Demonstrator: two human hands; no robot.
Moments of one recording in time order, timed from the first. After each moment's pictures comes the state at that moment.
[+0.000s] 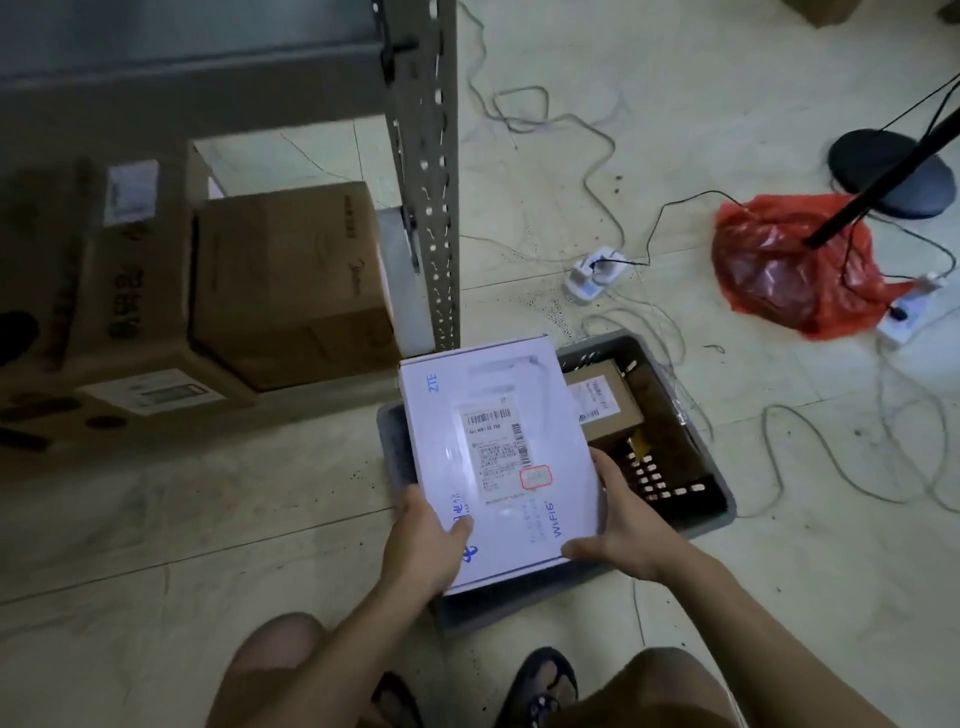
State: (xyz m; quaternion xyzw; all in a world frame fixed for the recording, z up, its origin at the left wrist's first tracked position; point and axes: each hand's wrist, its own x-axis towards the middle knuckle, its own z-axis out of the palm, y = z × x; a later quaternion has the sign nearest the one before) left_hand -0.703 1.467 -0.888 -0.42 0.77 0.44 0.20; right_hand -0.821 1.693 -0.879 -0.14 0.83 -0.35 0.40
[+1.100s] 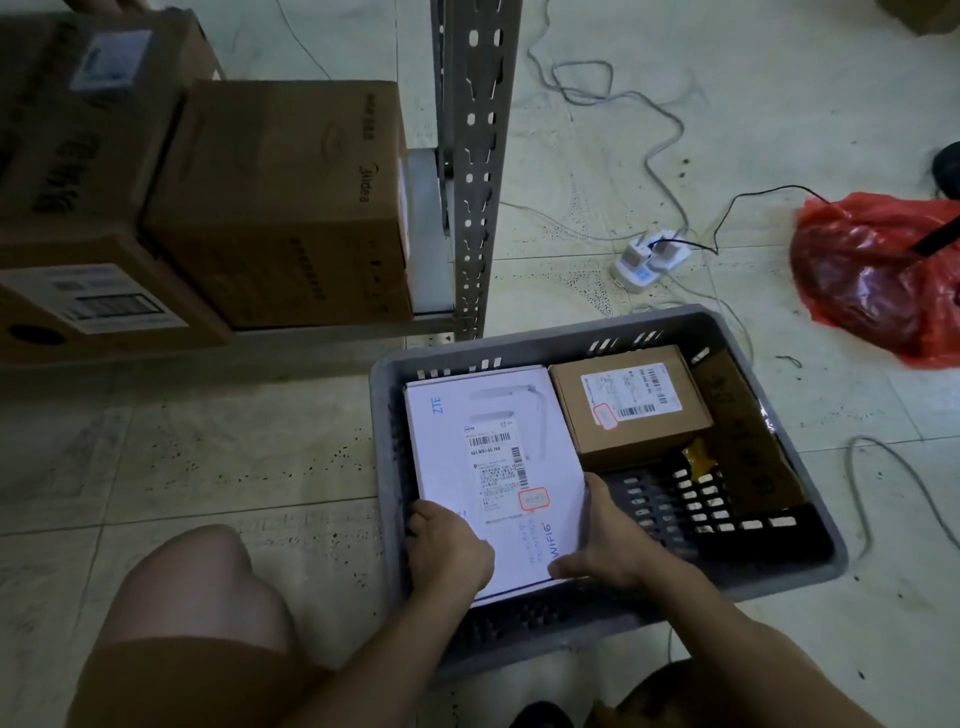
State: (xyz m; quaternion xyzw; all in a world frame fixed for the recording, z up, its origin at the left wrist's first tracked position) left_hand -0.725 1.505 -1.063 -0.53 0.74 0.33 0.25; right_hand -0.834 1.671 -1.052 -0.13 0.83 -0.28 0.47
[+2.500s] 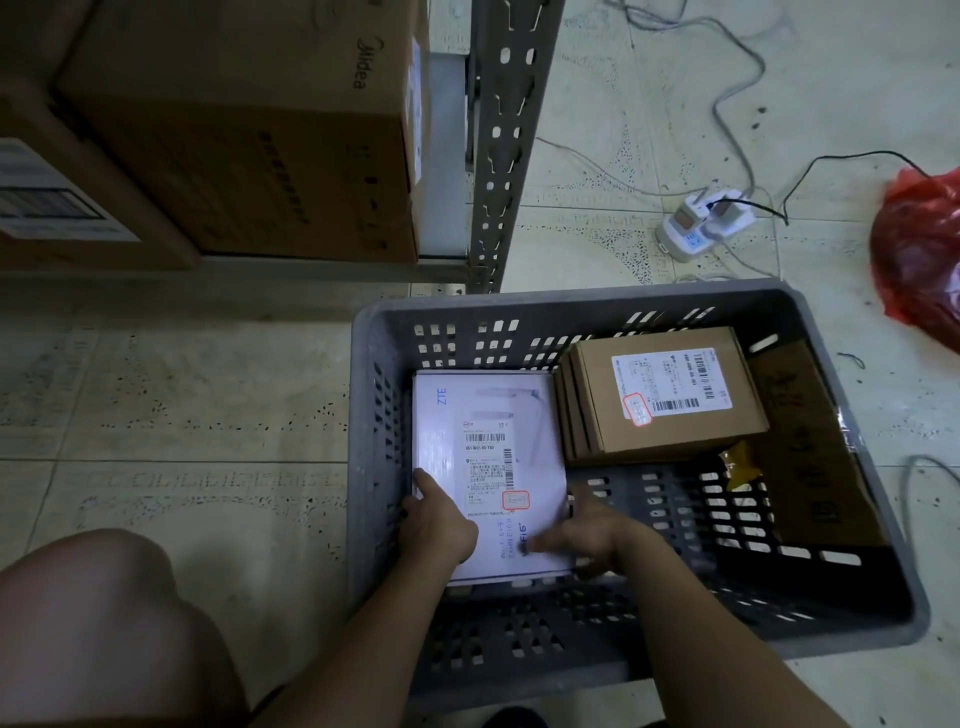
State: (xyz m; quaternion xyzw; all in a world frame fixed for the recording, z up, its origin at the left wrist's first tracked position) left_hand -0.742 1.497 -1.176 -0.53 0.71 0.35 0.30; right_hand -0.867 1.645 -1.156 -0.02 0.79 -0.19 0.58
